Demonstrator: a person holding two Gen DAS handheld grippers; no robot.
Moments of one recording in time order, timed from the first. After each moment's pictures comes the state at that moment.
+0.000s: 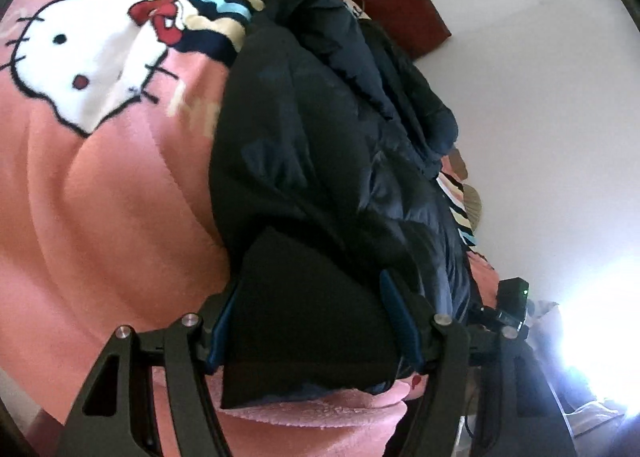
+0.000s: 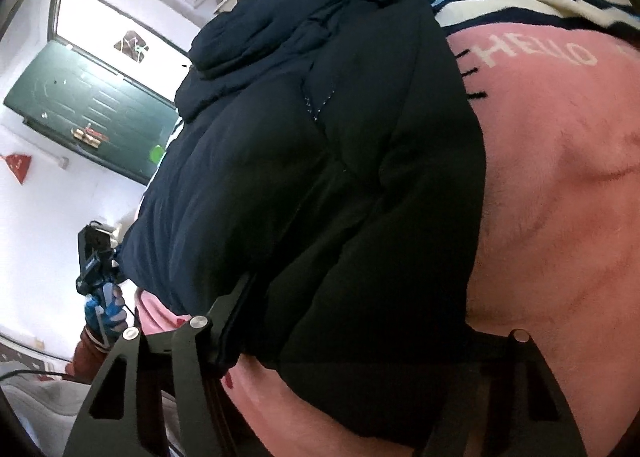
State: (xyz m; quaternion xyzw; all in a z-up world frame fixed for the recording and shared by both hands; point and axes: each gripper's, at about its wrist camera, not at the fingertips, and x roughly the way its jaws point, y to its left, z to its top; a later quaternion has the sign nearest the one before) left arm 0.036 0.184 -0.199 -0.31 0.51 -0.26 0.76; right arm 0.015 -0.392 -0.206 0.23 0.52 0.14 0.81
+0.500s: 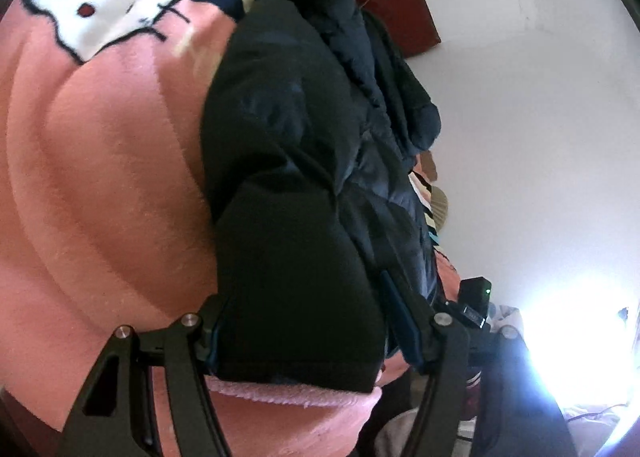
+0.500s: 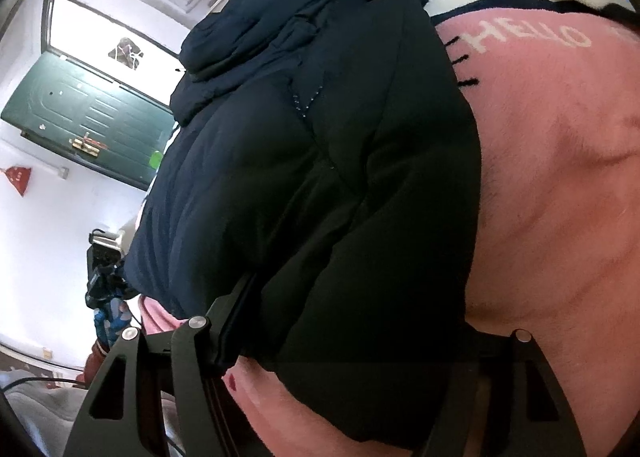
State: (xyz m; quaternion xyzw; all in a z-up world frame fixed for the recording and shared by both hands) left arm 0.030 0.186 -0.220 -0.38 0.51 -0.30 0.71; right arm 0.018 -0.391 -0.211 0.25 0.53 0.14 0.80
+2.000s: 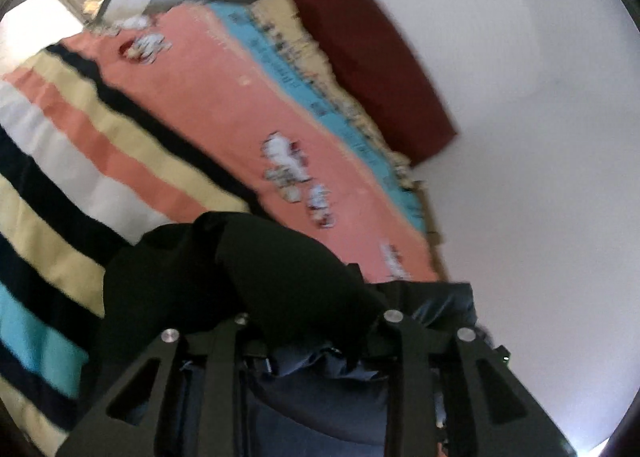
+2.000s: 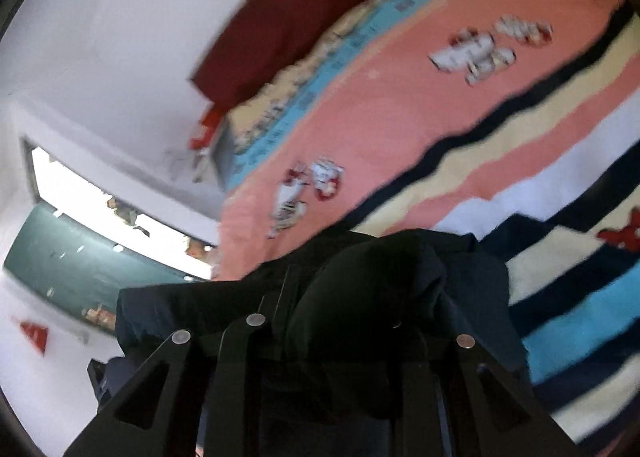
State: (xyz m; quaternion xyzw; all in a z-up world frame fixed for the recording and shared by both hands) left arm 0.432 0.109 -0.087 -0.38 0.41 -0.19 0.81; right arm 0.357 -0.463 -0.103 0.39 0.36 0.04 0.85
